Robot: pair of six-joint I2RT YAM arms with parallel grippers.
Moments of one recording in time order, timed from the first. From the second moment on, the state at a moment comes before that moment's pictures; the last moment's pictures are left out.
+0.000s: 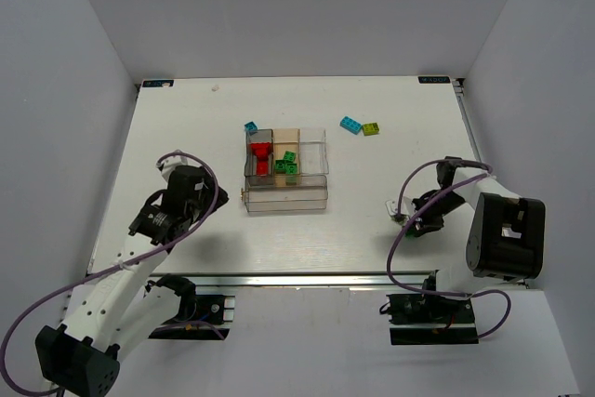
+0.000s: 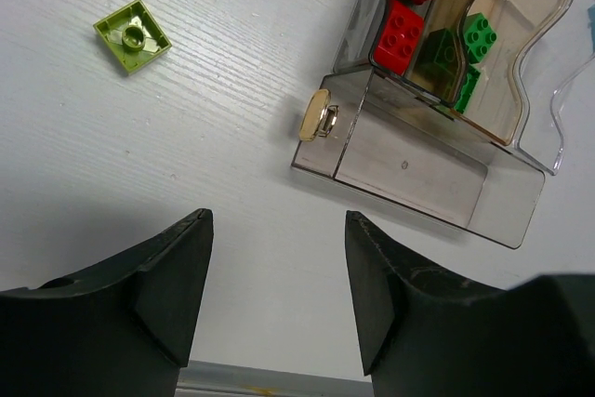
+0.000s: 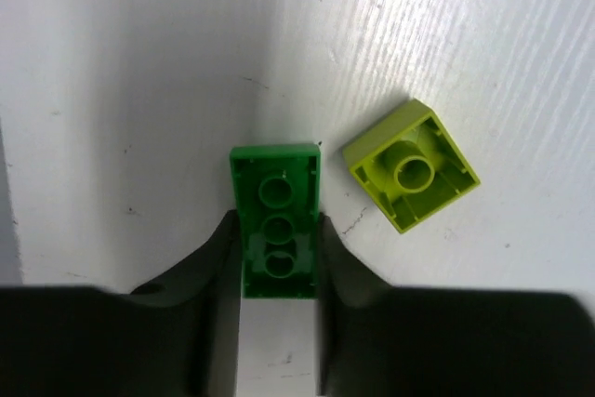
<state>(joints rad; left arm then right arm) -0.39 0.80 0.71 -0.66 -0.27 -0.84 -0.12 1.52 0.80 -1.00 -0.44 -1.97</state>
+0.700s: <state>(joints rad) -0.39 0.85 0.65 -0.61 -0.26 -0.89 0.24 1.38 1.00 -0.82 -0.92 -1.52</state>
